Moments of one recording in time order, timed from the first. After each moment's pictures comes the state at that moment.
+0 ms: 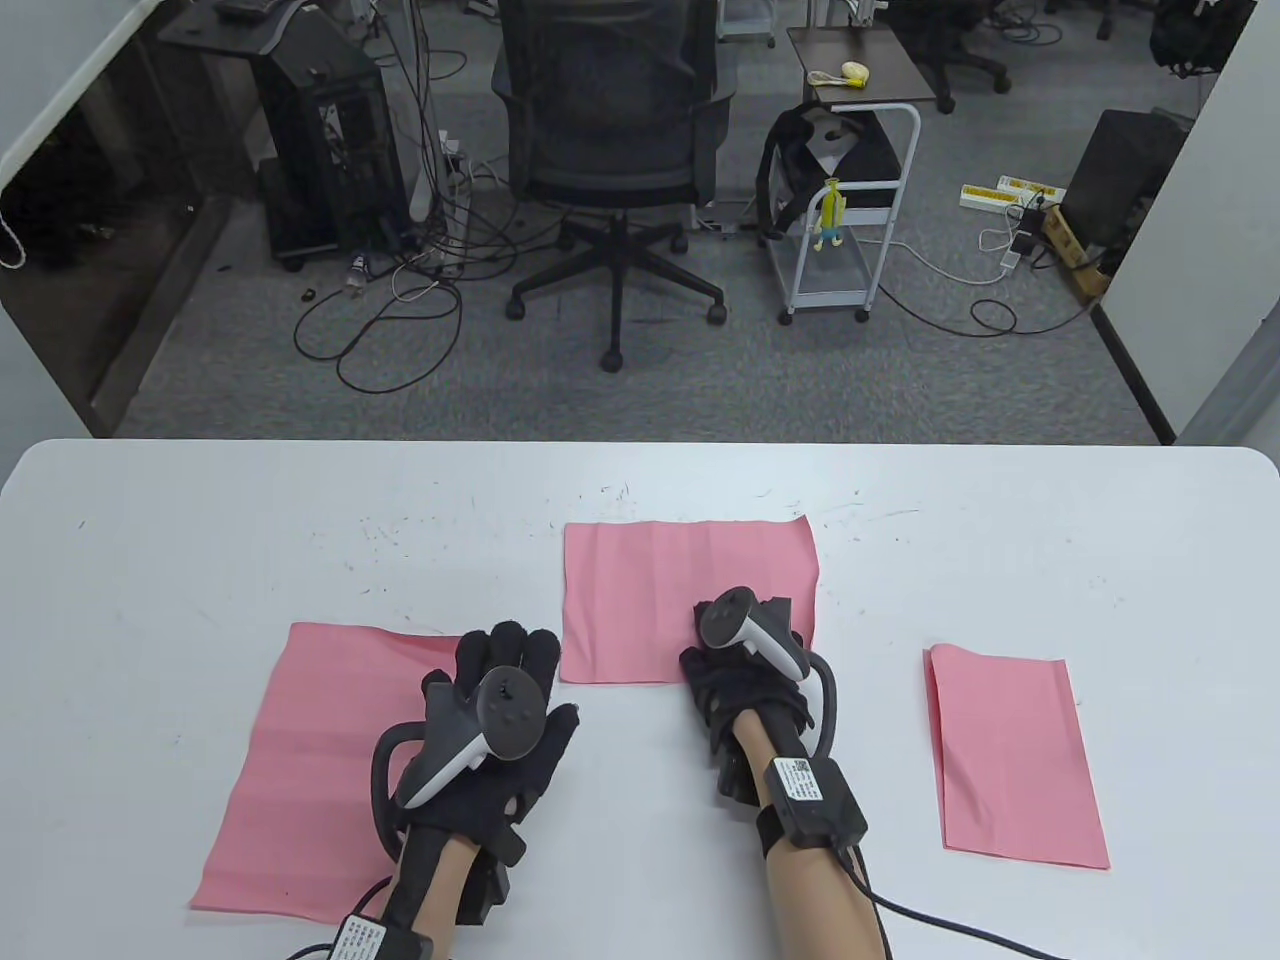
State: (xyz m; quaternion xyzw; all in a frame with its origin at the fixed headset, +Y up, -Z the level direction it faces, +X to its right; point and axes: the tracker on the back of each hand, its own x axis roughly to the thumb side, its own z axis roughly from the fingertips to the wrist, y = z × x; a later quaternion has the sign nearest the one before) left_hand -0.161 -0.702 -0.320 -0.15 -0.05 0.10 0.98; right_hand 0.098 -0.813 -0.438 -0.07 0.31 0.94 0.14
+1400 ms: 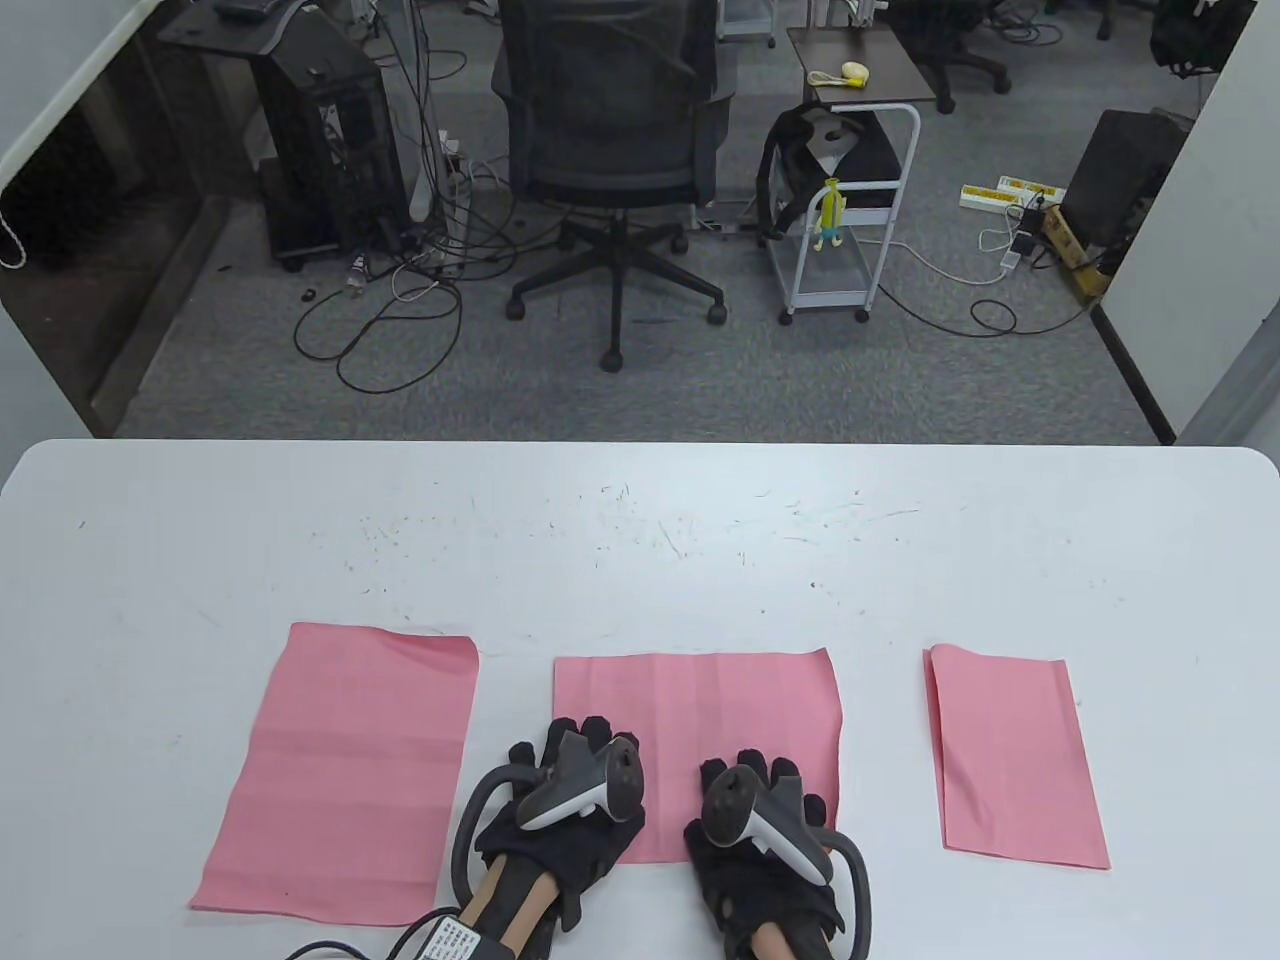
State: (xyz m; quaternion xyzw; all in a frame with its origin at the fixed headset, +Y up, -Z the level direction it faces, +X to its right) left_hand -0.093 -0.809 -0.316 -0.32 -0.10 -0.06 0.94; right_hand 0.093 -0.811 -0.275 -0.04 0.32 0.94 0.09
